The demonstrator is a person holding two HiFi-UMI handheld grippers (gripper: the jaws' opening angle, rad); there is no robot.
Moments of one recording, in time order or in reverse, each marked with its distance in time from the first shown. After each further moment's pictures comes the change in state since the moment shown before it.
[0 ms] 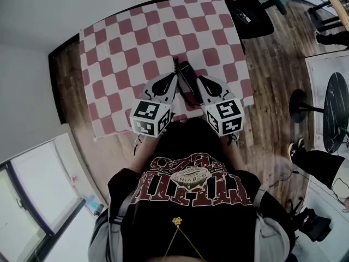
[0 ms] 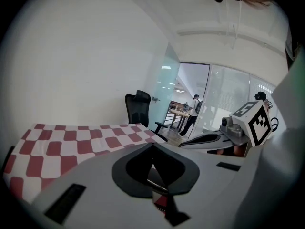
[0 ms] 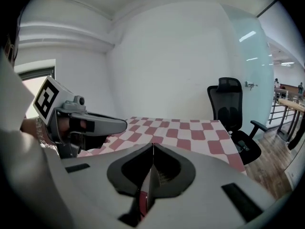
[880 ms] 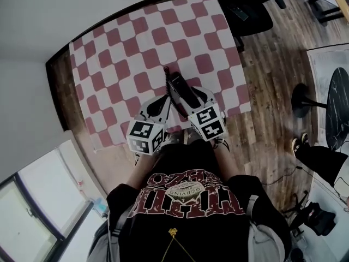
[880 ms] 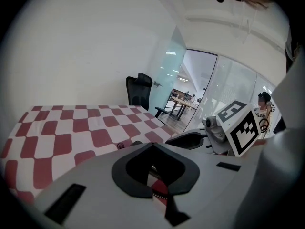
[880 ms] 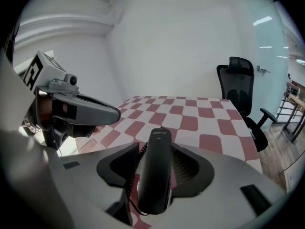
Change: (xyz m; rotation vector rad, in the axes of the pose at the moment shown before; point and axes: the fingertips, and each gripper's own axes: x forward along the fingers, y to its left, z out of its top) left arm 0.020 -0.001 -0.054 -0.067 0.182 -0.011; right arm 0.048 -0.006 -0.069 -0.014 0.222 0.079
